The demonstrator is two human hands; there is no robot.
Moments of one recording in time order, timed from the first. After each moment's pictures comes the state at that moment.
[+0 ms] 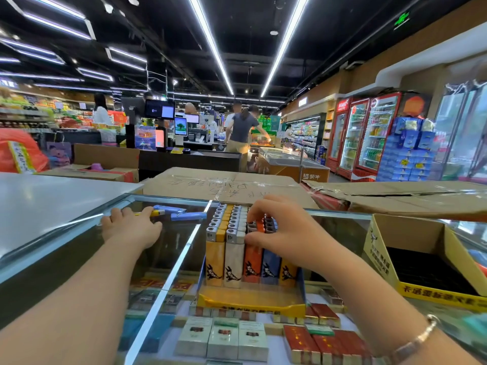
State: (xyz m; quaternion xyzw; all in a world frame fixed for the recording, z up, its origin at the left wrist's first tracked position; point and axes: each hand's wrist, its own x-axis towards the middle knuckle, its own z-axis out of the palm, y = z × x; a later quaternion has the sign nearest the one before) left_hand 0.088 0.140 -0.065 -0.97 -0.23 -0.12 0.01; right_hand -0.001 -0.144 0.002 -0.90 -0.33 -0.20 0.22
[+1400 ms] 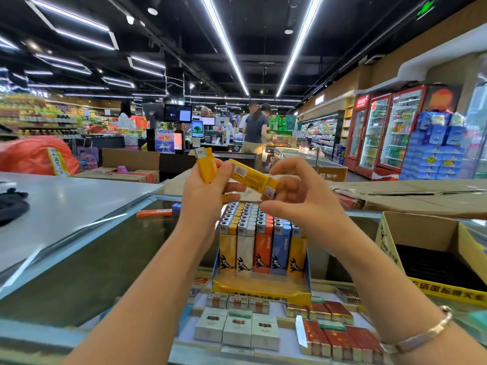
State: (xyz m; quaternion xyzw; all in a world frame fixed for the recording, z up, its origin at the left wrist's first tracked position) left_hand -0.010 0.017 0.013 -0.58 0.13 -0.30 -0.75; right_hand -0.028 -0.146 0.027 -0.74 -0.36 -0.15 0.55
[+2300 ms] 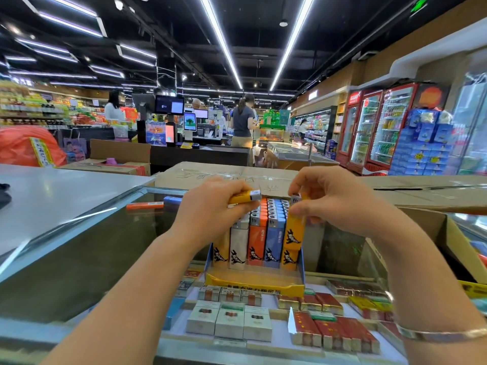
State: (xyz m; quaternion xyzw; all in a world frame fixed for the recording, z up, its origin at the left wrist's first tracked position) left_hand -0.002 0.029 -0.008 -0.88 0.23 -0.37 -0.21; right_hand -0.029 -0.186 0.045 -0.88 -0.29 -0.14 0.34
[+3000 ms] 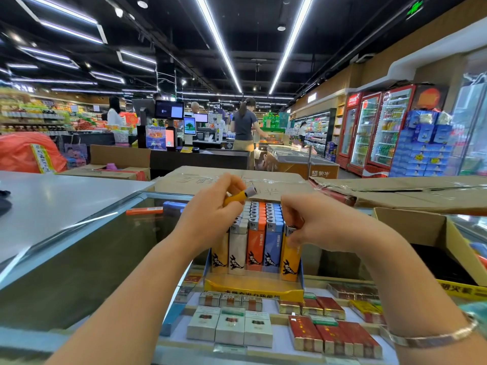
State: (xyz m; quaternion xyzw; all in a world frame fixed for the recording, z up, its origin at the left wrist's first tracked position) left_hand -0.013 0.023 -0.003 -0.85 0.22 -0.26 -0.40; right_hand -0.029 -0.171 0.034 -0.95 -0.26 -0.07 0.14
